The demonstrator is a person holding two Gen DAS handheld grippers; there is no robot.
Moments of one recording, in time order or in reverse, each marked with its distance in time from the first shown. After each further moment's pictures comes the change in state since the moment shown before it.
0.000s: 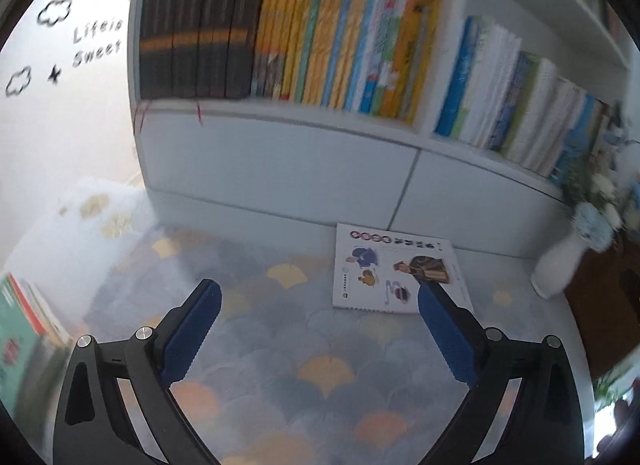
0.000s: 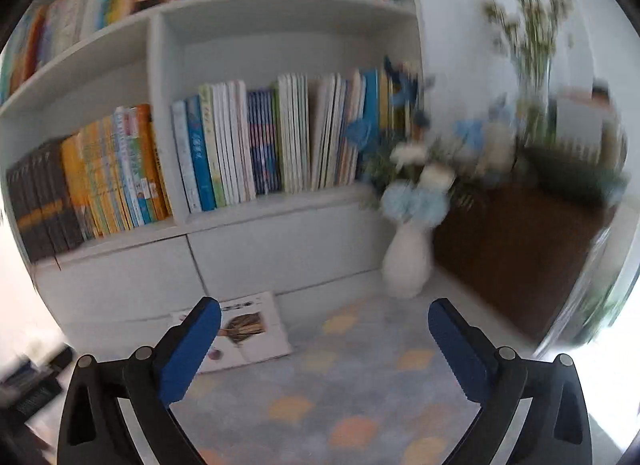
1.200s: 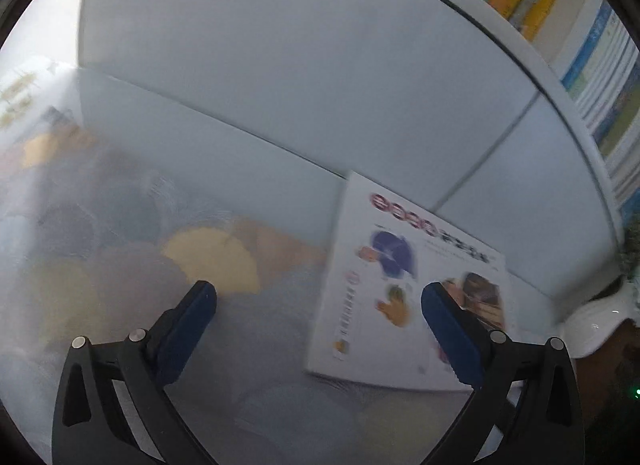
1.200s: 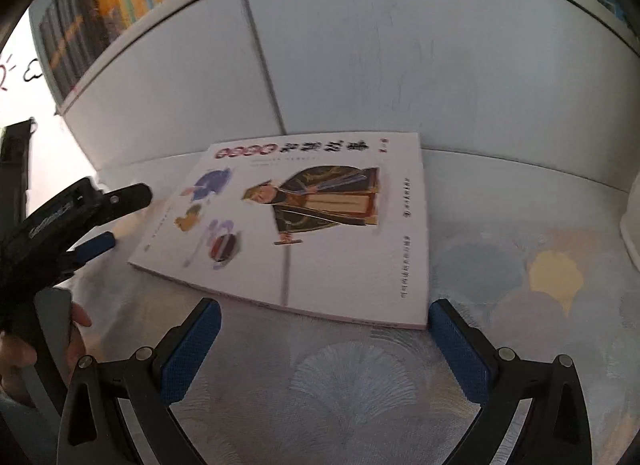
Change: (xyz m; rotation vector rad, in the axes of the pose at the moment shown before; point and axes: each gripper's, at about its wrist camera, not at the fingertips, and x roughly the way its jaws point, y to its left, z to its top) left arm 0.197 0.002 -0.023 -0.253 0.165 -0.131; right arm 0.234 0.058 -0.088 -0.374 0.485 0.449
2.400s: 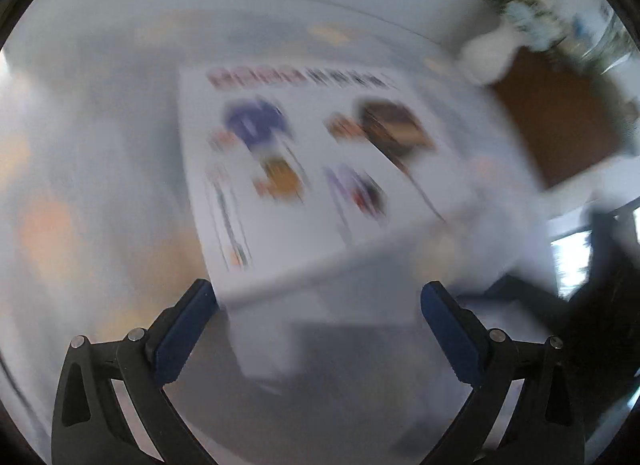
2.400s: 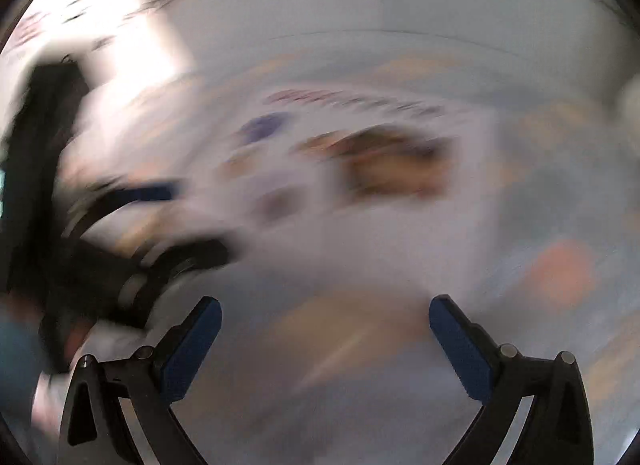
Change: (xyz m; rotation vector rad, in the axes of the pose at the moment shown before) left arm -0.147 0.037 -0.116 0.393 0.557 -0.232; right arm -0.112 0.117 -0.159 -0.118 0.341 0.385
